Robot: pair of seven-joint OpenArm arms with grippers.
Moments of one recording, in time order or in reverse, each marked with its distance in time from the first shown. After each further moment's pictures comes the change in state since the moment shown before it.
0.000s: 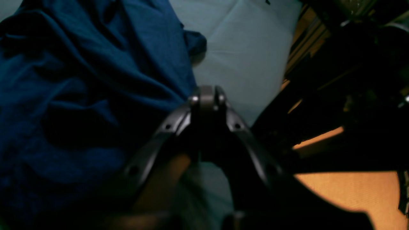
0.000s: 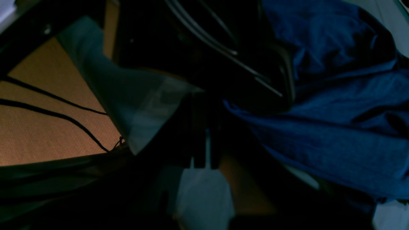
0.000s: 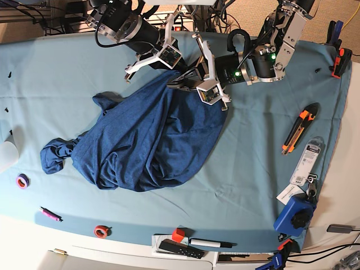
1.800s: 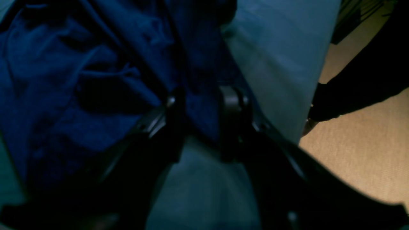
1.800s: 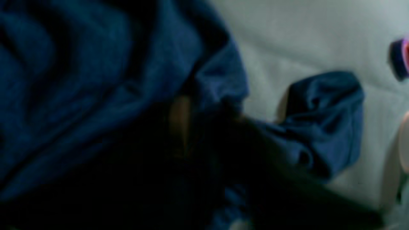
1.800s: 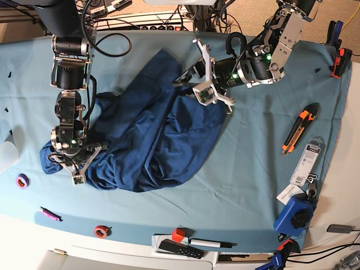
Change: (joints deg) left arm -1.4 -0.2 0.5 -0.2 8.4 7.1 2.6; right arm 52.3 0.4 26.5 -73.9 -7.8 -14.7 7.5
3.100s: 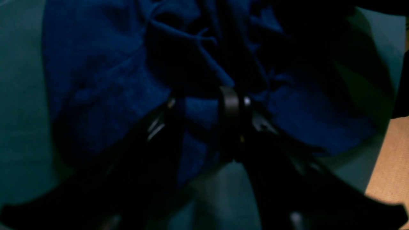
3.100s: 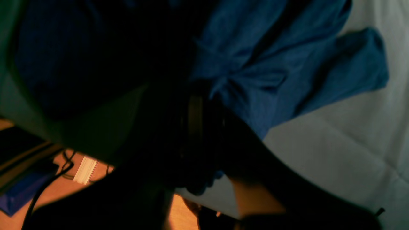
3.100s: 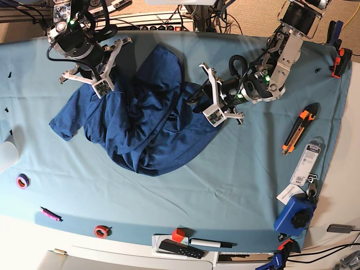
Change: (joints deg) left arm -7.6 0.1 0.1 -14.7 -0.6 1.8 -2.0; right arm -49.9 0.4 0.0 74.2 21.0 10.1 -31.1
